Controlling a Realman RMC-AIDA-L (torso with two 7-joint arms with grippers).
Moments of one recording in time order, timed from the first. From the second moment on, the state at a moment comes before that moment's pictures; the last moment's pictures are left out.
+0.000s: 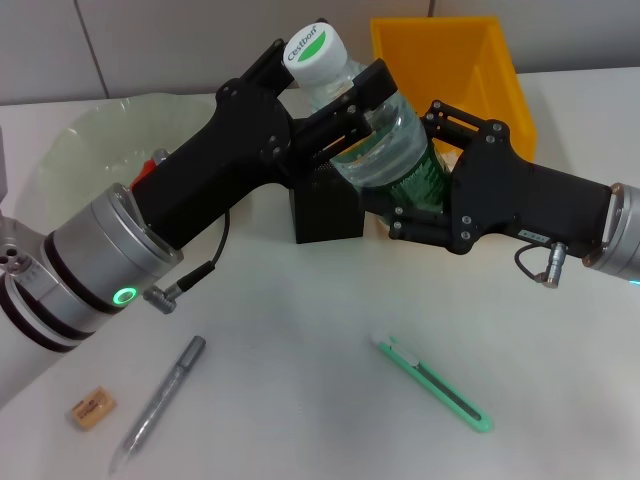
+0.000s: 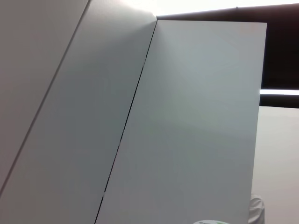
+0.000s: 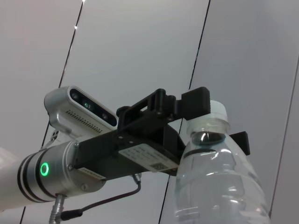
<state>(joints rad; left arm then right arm) -0.44 -2.08 1.93 0.61 0.29 1.39 -0.93 0.38 2.09 -1.08 -0.63 -1.29 -1.57 0.75</state>
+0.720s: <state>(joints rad) -0.45 -2.08 1.93 0.60 0.27 1.39 -0.93 0.38 2.09 -1.08 -0.63 -1.29 -1.58 0.75</state>
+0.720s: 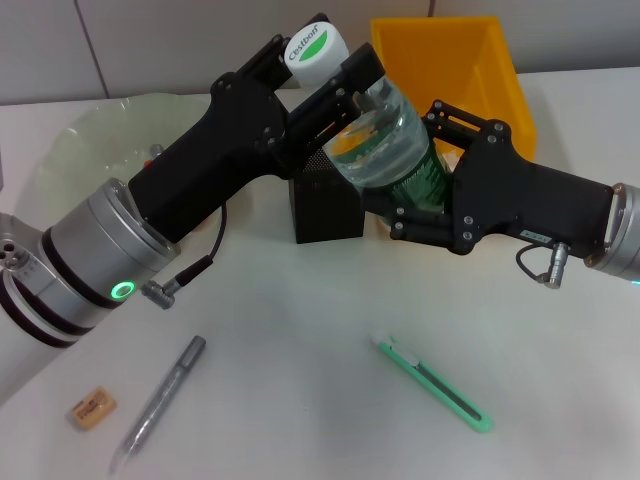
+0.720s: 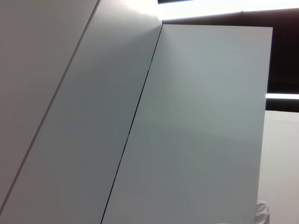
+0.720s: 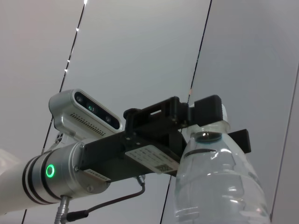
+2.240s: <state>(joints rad) -0.45 -2.08 1.94 0.60 0.27 1.40 -0.90 0.38 2.09 -1.07 -0.62 -1.29 -1.58 0.75</state>
